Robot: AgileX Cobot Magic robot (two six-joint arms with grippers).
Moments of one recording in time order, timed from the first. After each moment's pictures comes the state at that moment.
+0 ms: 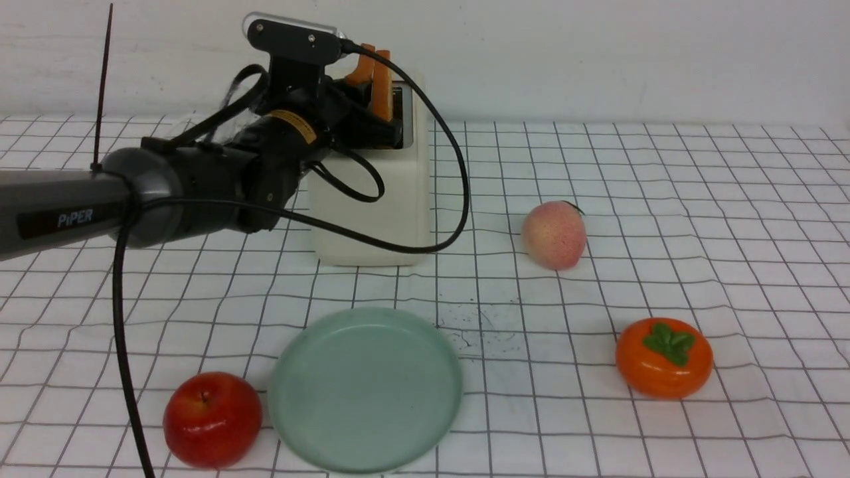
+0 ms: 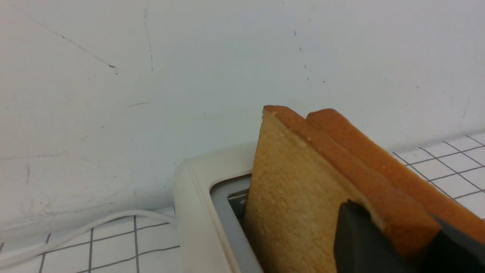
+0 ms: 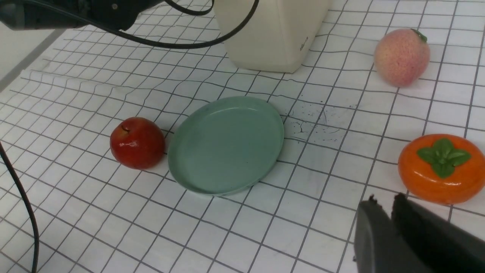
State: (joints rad) right arm 0.54 0.49 -0.76 0.12 0.77 0.24; left arm -0.34 1.97 -1.37 -0.02 -0.48 0.03
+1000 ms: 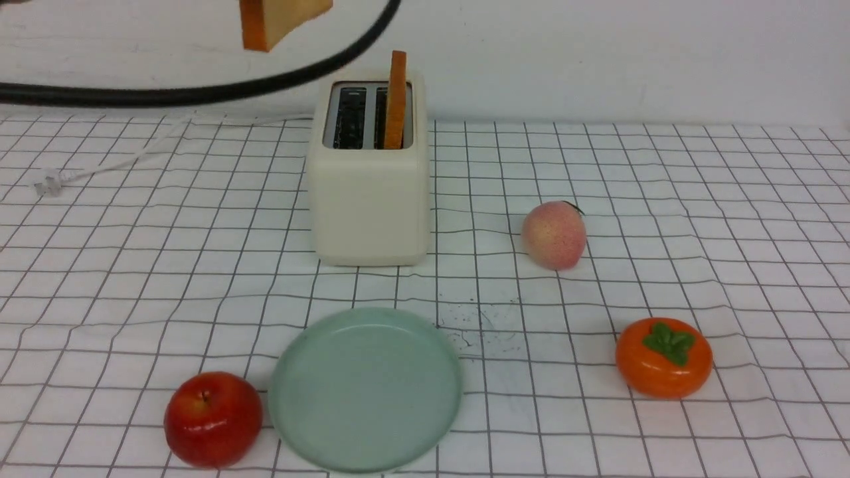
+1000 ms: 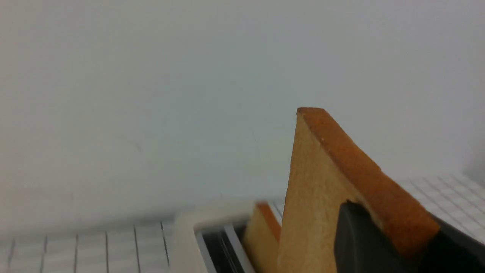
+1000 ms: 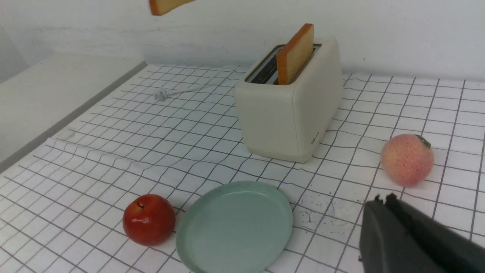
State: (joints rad) right arm 0.54 0.49 -0.76 0.11 0.57 0.17; left arm -0.34 1.30 -1.37 -0.17 0.29 0.02
